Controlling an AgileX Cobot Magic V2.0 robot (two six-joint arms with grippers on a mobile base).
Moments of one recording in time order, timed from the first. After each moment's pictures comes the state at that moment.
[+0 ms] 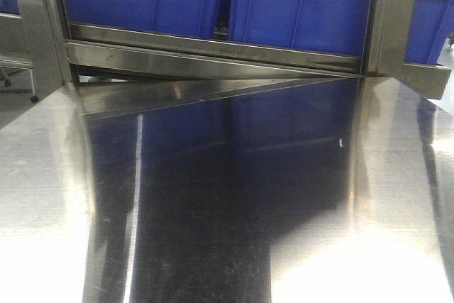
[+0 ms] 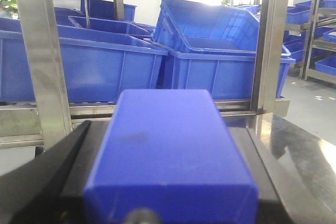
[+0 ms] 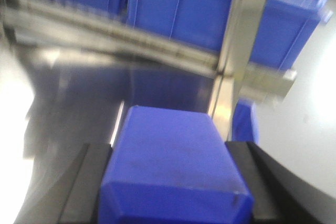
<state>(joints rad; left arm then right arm) -0.52 0.12 -0.54 0.29 0.46 -0.27 0.36 0.24 -0.47 -0.31 0.49 0.27</state>
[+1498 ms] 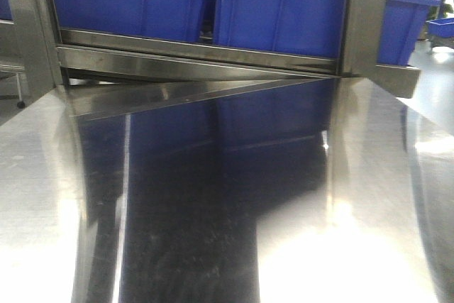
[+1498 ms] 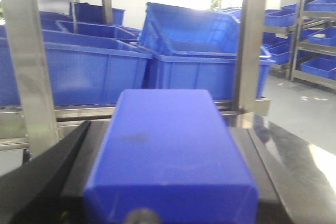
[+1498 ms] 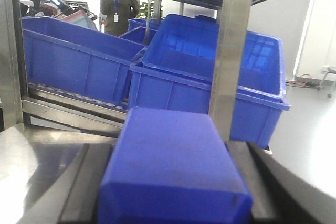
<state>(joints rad) -0.52 0.12 -0.54 0.29 0.46 -0.27 0.36 0.10 -0.47 -0.33 0.35 0.27</state>
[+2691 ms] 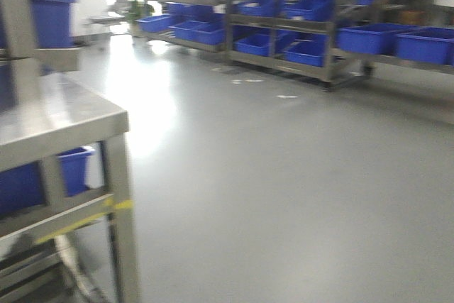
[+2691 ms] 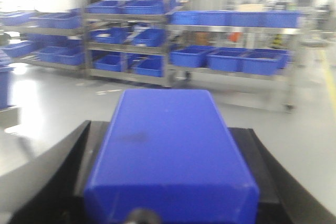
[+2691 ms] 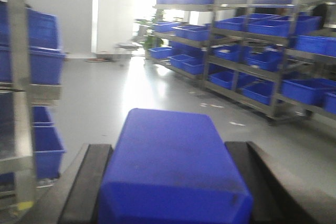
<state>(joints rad) -0.51 0.12 -0.54 0.29 0.46 -0.27 0.36 0.10 -0.47 -0.33 0.34 0.27</state>
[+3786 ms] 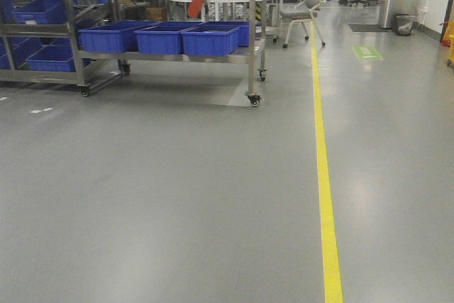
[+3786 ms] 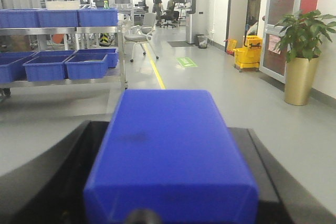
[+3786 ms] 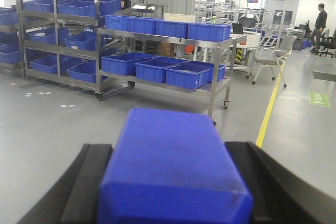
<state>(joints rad) -0.51 0.12 -0.54 0.29 0.46 -0.27 0.36 0.10 -0.47 -0.33 0.34 0.27</state>
